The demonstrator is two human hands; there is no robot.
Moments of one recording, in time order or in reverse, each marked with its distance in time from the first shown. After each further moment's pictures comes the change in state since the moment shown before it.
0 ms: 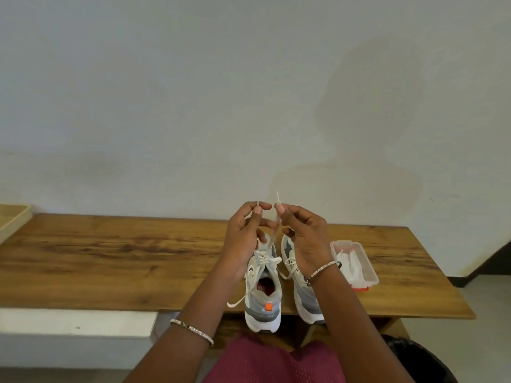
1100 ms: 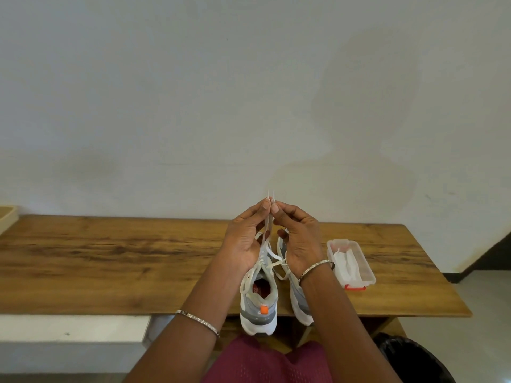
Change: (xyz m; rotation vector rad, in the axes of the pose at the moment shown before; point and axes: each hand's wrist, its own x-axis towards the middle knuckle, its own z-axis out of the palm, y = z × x) left_hand 0.022 0.000 0.018 -0.581 0.012 -0.417; right_hand 0.002 -0.009 0.011 0.228 0.051 0.125
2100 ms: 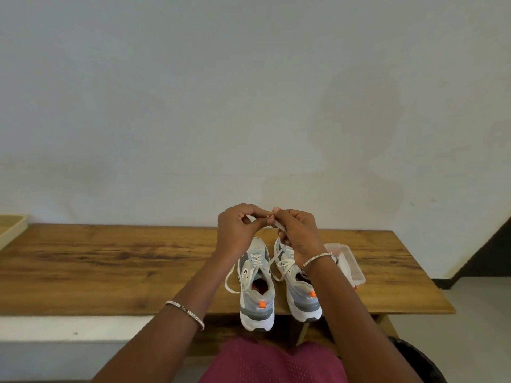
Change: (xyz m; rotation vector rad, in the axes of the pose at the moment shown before) left_hand -0.026 0.016 -0.014 0.903 -0.032 0.825; right_hand -0.013 -0.019 -0.005 -0.456 0.005 -0.011
